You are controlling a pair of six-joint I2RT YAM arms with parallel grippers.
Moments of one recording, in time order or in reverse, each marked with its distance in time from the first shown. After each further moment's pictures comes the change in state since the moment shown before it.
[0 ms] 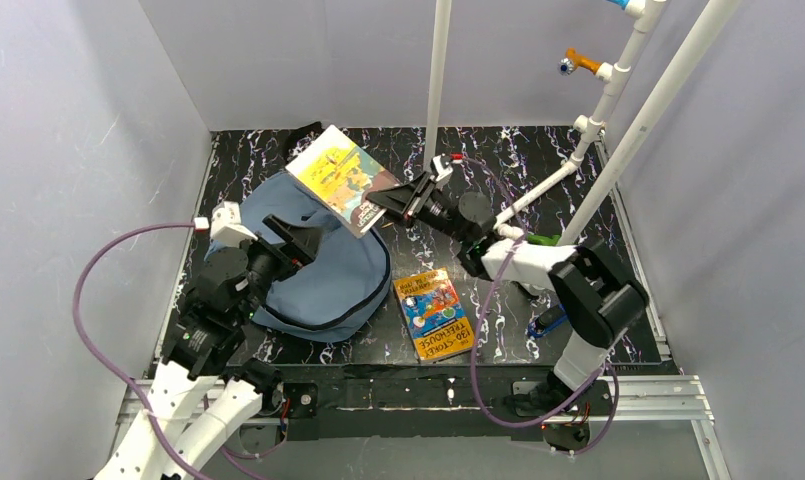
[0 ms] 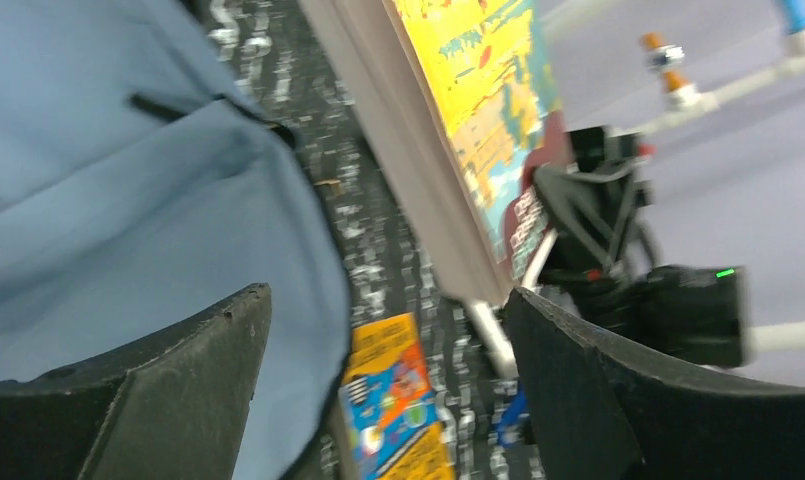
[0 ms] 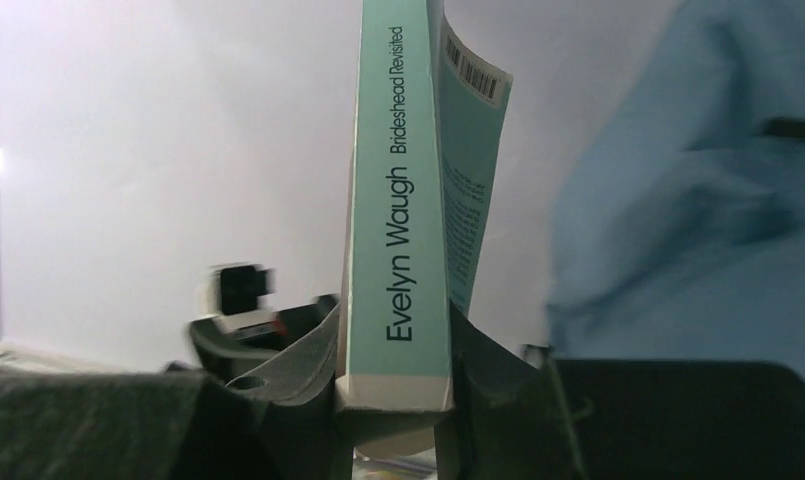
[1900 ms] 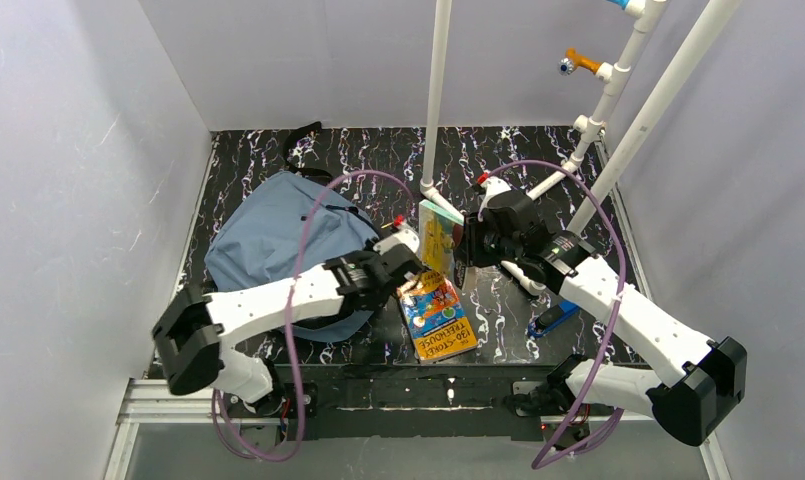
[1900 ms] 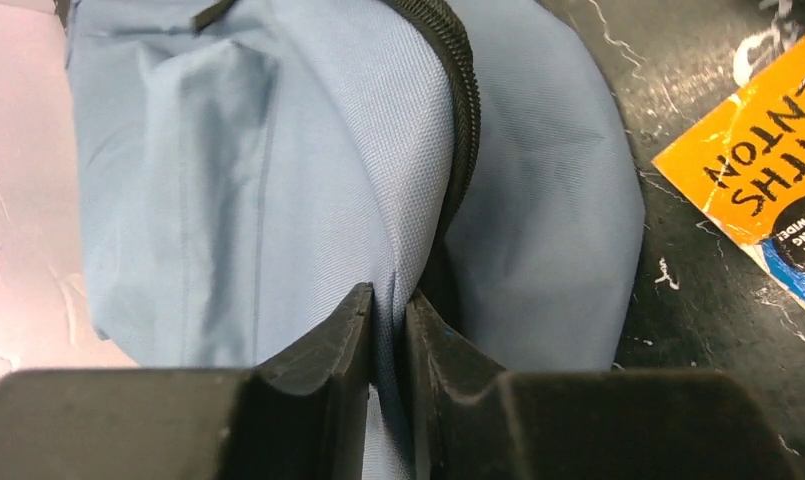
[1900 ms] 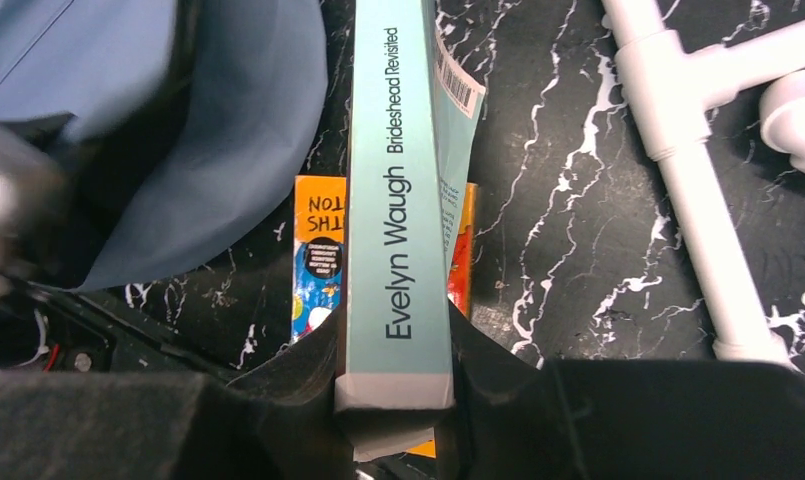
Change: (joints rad) left arm -0.591 0.921 0.253 -0.301 -0.655 0.721; right arm -0.059 -0.616 0.114 -1.753 0.367 -1.125
